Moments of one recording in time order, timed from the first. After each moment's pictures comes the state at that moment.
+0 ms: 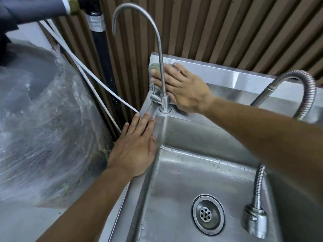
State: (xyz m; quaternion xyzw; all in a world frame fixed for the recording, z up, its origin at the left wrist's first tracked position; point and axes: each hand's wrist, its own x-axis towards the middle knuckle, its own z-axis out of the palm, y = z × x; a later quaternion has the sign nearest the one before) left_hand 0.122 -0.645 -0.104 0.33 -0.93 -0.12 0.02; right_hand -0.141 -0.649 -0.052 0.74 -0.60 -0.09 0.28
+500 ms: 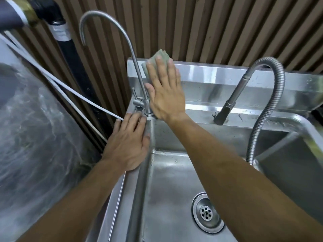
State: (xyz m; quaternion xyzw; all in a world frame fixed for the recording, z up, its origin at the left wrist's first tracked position) left_hand 0.092 -0.671 -0.105 0.27 -0.96 -0.05 0.05; right_hand -0.089 -0.650 -0.089 0.50 -0.81 0.18 0.25
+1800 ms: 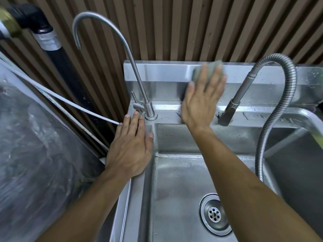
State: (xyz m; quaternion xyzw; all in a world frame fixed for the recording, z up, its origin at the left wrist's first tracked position) left_hand 0.082 -0.676 -0.111 0.30 -0.95 -0.06 0.03; right_hand -0.128 -0.610 -0.112 0.25 -0.86 0.33 0.29
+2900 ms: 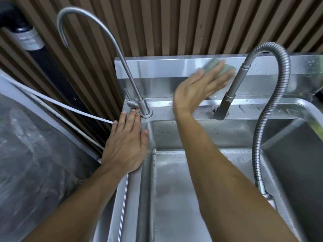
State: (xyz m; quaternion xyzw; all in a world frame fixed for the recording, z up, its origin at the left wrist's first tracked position) left_hand 0.076 -0.682 -0.110 0.29 -0.95 -0.08 0.02; right_hand -0.110 -0.643 -0.074 0.01 -0.73 0.64 0.25
